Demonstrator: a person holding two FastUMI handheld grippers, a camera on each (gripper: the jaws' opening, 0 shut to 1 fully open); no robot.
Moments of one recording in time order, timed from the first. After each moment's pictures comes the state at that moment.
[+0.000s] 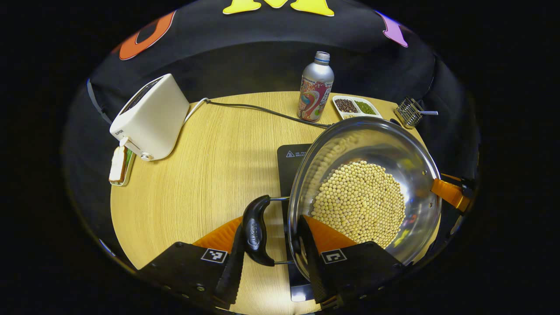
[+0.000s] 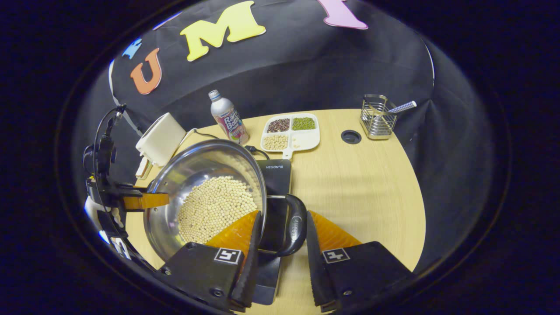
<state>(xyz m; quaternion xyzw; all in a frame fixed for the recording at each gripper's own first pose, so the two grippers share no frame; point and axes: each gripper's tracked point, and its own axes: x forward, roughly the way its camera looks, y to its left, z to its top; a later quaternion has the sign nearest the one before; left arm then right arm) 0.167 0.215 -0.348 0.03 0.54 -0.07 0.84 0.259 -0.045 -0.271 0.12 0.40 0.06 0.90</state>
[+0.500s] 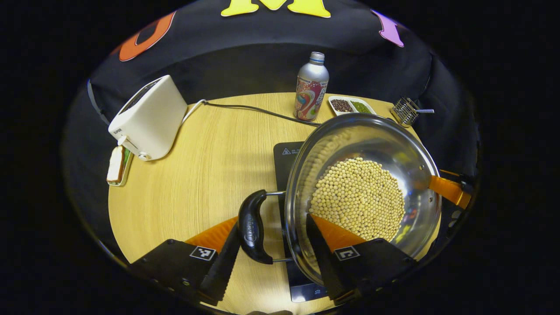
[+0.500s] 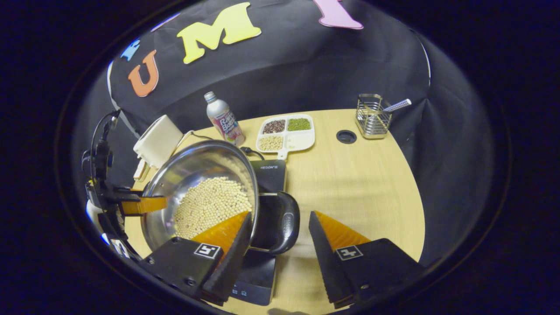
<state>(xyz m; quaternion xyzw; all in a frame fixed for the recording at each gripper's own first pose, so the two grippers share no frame) 0.158 0.215 -0.348 0.04 0.51 -0.08 0.85 0.255 -0.054 -0.270 0.13 0.38 0.04 0.91</state>
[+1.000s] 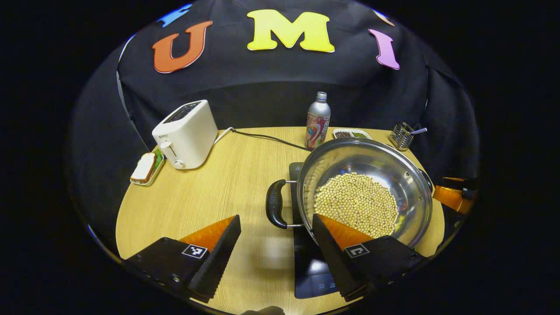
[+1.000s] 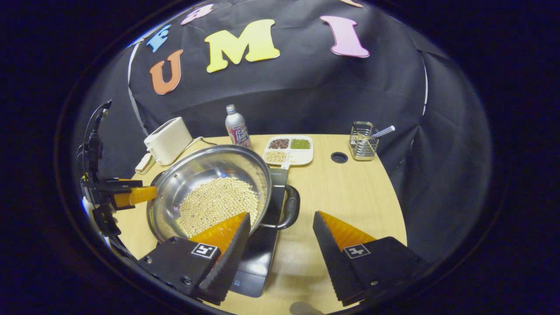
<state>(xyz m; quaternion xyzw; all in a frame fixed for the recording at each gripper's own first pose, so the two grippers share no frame) 0.116 0.232 -0.302 0.02 0.40 -0.04 0.92 0.201 -0.049 -0.244 0.06 0.32 0.04 0.94</state>
